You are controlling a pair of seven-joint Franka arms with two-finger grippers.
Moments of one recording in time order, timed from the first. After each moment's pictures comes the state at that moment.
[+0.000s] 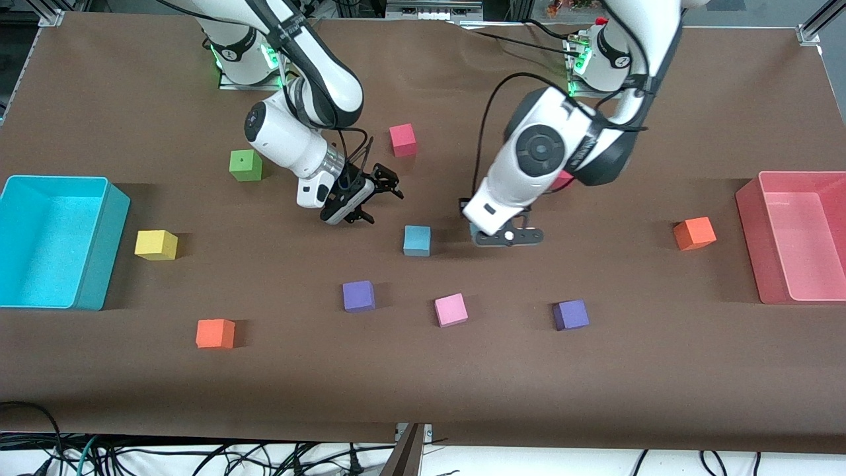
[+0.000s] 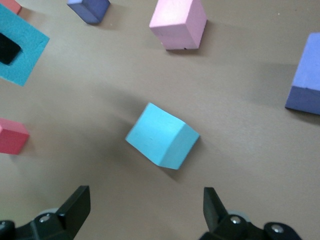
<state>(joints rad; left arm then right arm) -0.56 0.51 -0.06 -1.56 -0.14 2.02 -0.66 0.46 0.40 0.25 -2.11 1.16 2.85 -0.91</state>
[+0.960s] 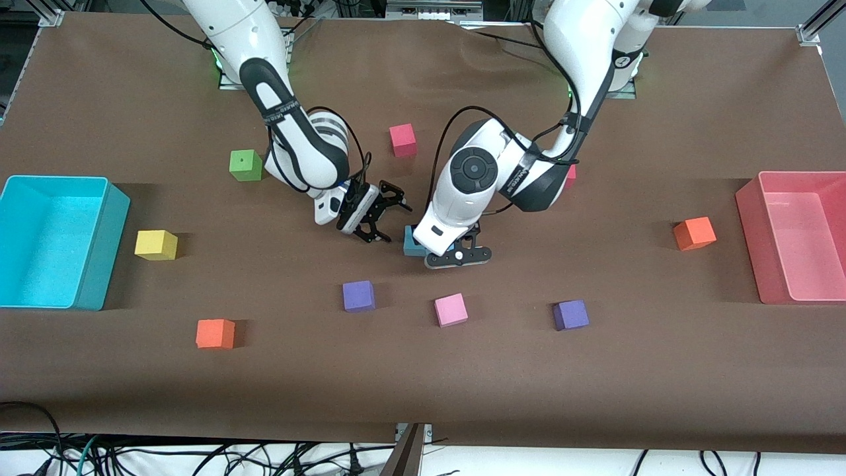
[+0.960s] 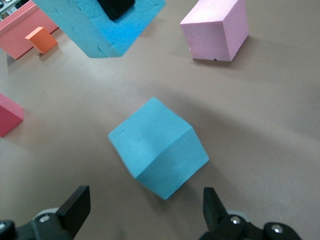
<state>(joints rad) -0.67 0.74 0.00 -1.33 -0.14 2.15 -0.76 0.52 0.63 0.16 -1.94 1.98 2.70 -2.01</state>
